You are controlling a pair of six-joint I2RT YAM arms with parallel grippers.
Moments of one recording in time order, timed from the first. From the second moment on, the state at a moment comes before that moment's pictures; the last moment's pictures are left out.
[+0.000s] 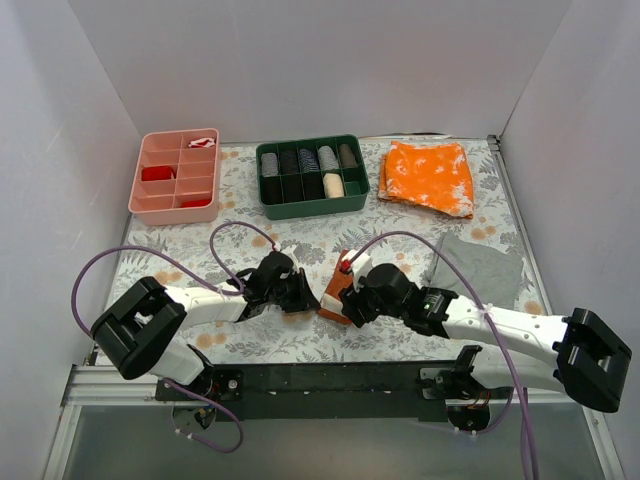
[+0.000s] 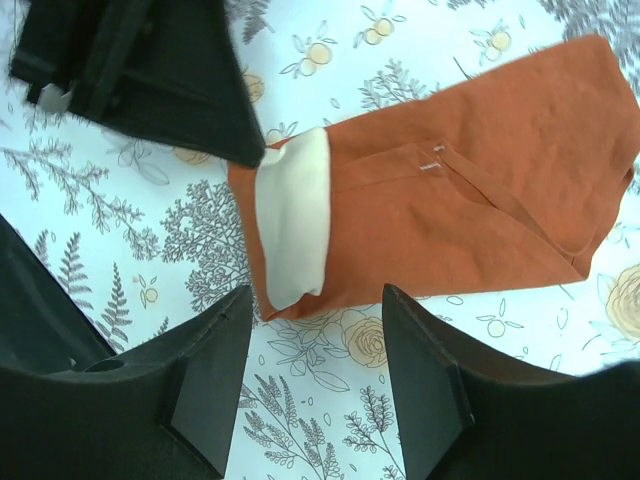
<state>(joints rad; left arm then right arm) -0.77 1.43 0.49 0.20 0.22 -0.84 1.00 1.11 0.53 -0.10 0.02 0.18</state>
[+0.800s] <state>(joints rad) -0.77 1.45 0.51 0.16 0.23 -0.82 1.29 1.41 0.63 -0.10 0.28 -0.04</state>
